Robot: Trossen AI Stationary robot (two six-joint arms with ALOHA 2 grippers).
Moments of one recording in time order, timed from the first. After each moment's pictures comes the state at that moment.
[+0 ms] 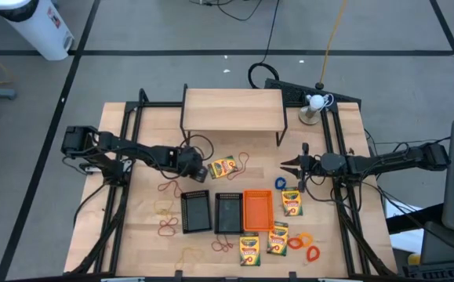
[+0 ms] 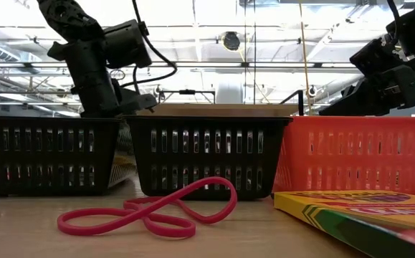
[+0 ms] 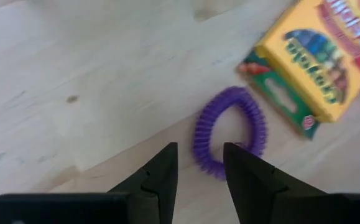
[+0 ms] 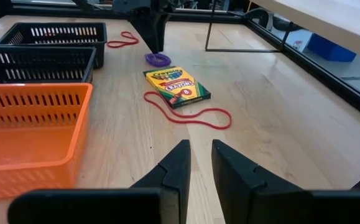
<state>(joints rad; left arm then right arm) 0.04 1.55 0.73 -0.36 -0.16 -1.05 0.04 0.56 0.02 0.25 0.21 0.00</state>
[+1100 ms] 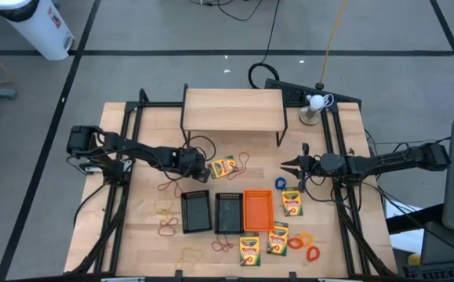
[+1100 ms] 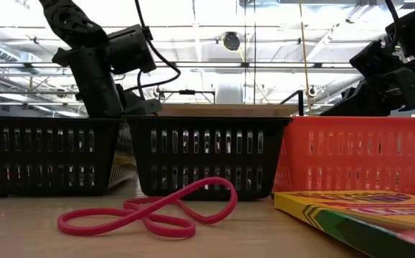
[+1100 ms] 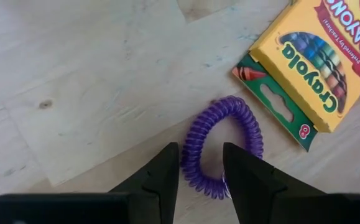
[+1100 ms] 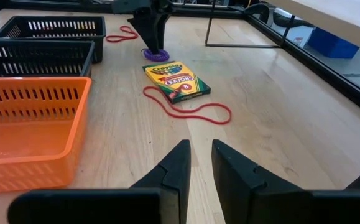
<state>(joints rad) 0.04 1.62 0.73 -0.28 -0.14 -1.07 0.04 0.57 0.02 0.24 0.21 0.00</state>
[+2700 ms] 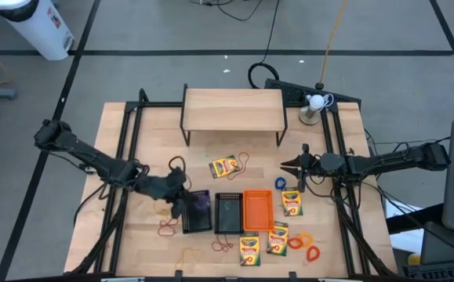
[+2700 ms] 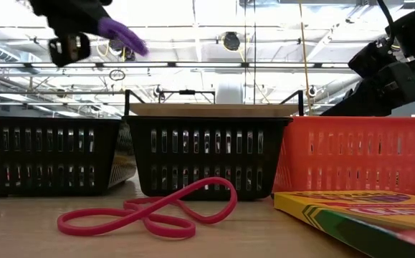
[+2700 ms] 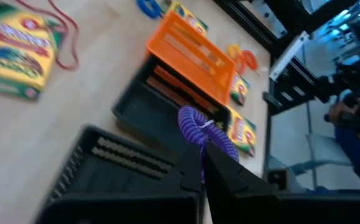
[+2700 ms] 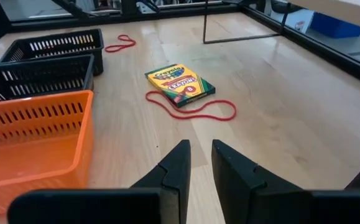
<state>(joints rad) -0.44 1.15 0.73 -0.16 -0.23 -0.91 0.04 0.57 0.02 0.24 0.21 0.12</state>
